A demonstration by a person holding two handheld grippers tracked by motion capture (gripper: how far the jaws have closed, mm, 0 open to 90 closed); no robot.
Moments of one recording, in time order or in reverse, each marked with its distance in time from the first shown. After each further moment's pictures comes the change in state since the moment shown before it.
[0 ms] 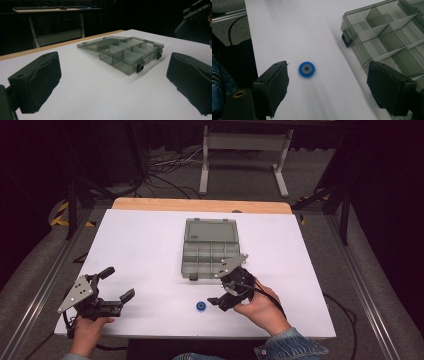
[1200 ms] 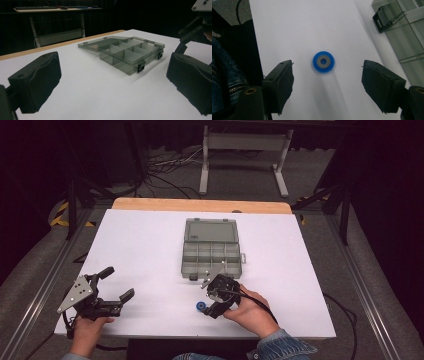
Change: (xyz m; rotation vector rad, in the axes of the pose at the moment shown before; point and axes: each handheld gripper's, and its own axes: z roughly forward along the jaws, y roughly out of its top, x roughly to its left) left arm 0.000 0.000 -0.001 0.005 0.004 -0.002; right arm 0.011 0.001 0.047 0.163 0.088 -0.013
